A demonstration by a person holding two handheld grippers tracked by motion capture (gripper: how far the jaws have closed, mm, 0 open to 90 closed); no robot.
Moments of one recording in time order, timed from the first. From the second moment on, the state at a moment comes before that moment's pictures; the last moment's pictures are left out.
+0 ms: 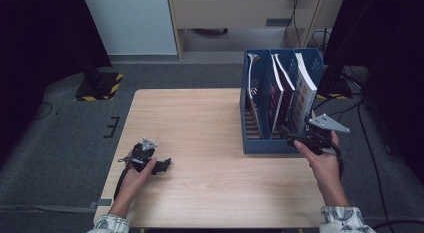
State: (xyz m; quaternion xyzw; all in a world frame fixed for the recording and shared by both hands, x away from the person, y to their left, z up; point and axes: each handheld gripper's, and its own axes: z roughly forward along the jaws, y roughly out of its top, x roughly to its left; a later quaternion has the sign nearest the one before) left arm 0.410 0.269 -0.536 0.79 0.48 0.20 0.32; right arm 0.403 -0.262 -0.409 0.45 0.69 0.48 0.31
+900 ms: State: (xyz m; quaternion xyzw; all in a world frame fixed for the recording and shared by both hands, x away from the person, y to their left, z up) left arm 0.410 0.268 -0.537 0.79 0.48 0.20 0.32; right arm 0.397 -0.207 -0.410 0.41 0.73 0.48 0.26
